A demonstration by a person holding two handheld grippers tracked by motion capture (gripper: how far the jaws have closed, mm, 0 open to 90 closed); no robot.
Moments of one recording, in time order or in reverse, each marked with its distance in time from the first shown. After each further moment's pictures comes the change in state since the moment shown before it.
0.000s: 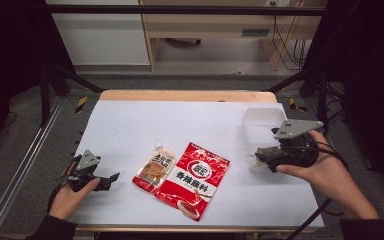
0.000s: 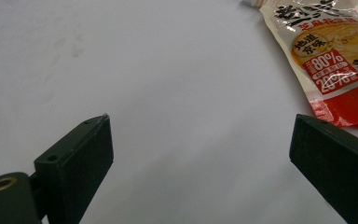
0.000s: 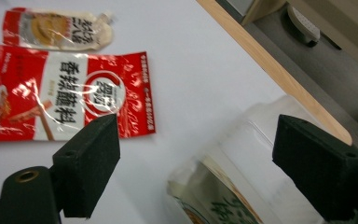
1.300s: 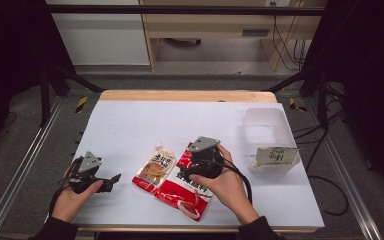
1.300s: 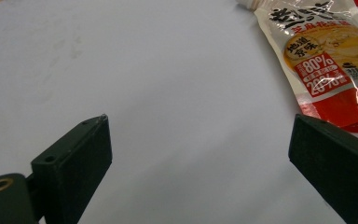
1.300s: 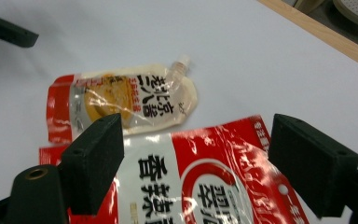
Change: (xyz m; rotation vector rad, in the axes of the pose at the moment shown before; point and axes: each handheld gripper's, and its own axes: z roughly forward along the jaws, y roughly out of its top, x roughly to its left) left arm -0.009 0.001 -0.003 -0.003 0.021 -0.007; right arm 0.122 0.058 0.159 -0.054 0.083 0.154
